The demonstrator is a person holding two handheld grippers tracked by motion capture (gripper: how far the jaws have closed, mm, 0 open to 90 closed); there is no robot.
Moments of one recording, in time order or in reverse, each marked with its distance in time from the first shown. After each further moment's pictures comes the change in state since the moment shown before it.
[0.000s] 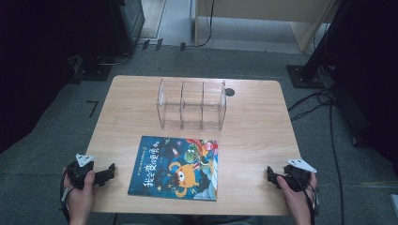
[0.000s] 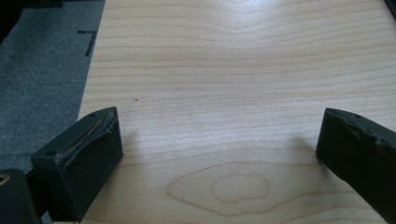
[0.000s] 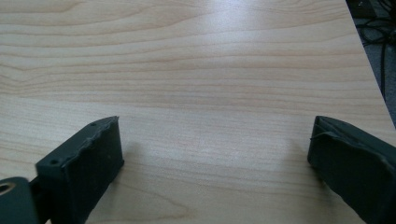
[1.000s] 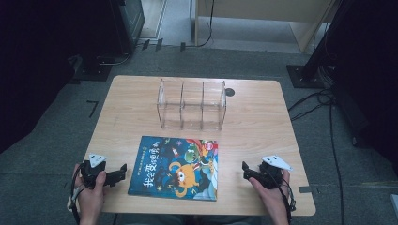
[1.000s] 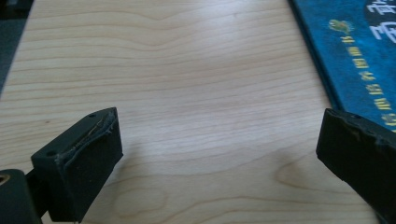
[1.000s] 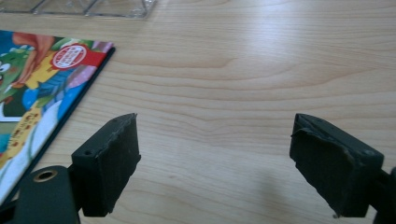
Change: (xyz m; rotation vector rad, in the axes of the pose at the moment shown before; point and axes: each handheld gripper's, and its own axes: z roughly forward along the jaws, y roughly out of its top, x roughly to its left) left arm -0.037 0.006 -0.004 -0.017 -0.081 0.038; right arm 0.085 0.019 -0.012 -0.087 0.166 -0.014
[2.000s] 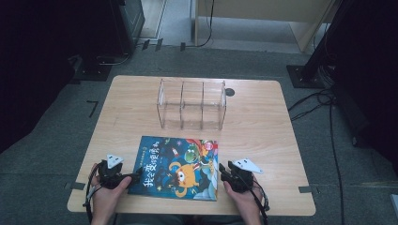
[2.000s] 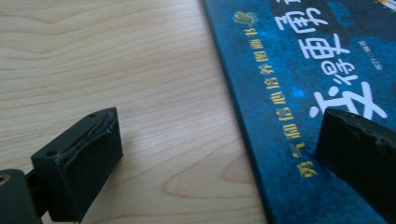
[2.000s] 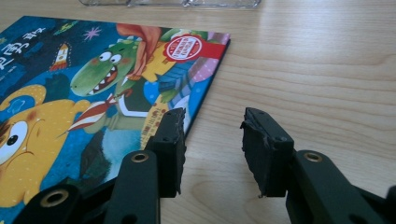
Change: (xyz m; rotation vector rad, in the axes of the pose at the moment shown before) left arm -0.043 0.002 0.007 0.024 -0.111 0.070; right arm 0.077 -0.011 0.019 -0.002 0.137 -0.018
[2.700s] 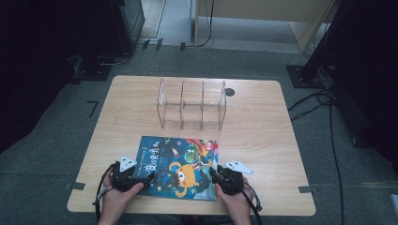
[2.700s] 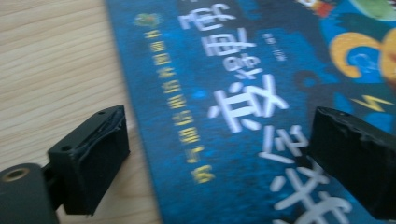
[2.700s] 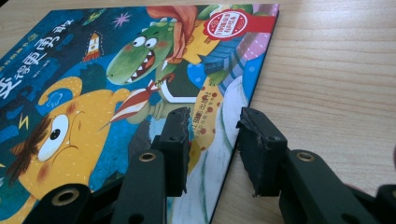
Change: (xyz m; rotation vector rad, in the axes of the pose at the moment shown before) left arm -0.034 0.000 0.004 0.004 -0.137 0.092; right arm 0.022 -0.009 0.012 0.045 0.069 0.074
